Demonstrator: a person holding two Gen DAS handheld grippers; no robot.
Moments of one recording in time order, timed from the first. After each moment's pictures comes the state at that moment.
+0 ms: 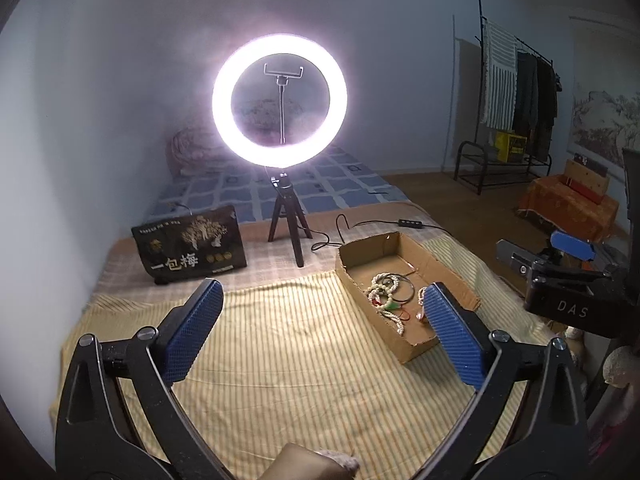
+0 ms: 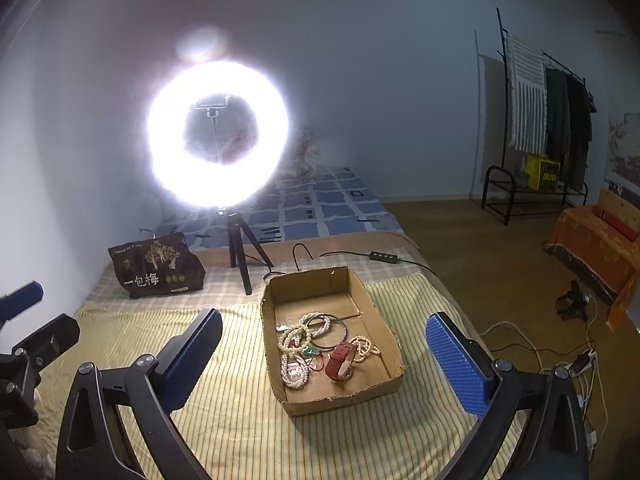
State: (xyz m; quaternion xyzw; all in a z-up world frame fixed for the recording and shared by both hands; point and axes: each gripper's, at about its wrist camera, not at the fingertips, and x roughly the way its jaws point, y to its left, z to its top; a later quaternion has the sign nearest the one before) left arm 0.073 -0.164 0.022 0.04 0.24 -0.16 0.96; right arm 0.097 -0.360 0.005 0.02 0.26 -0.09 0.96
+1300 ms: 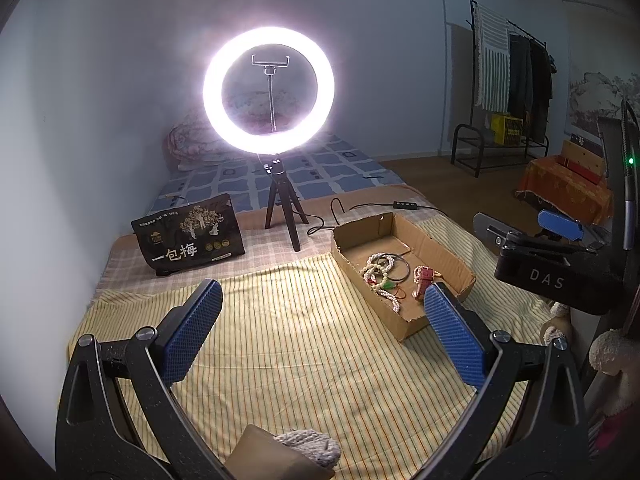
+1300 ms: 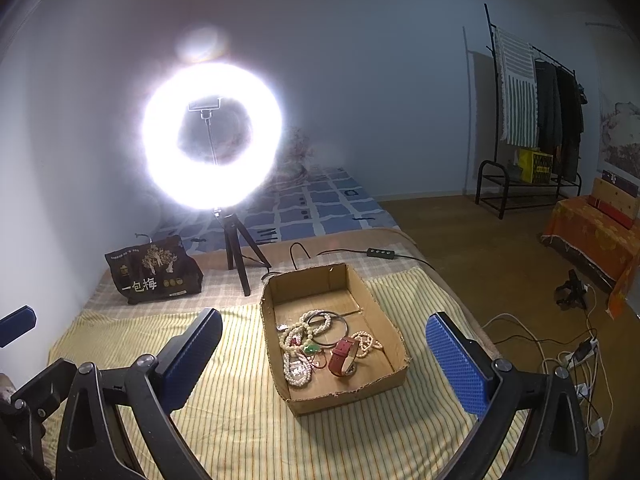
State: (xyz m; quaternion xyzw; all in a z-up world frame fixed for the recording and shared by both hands) left arm 0.059 -0.169 0.015 0.06 0.26 -0.17 0.95; right arm 0.091 -0.359 -0.001 0.04 0.26 -0.10 0.96
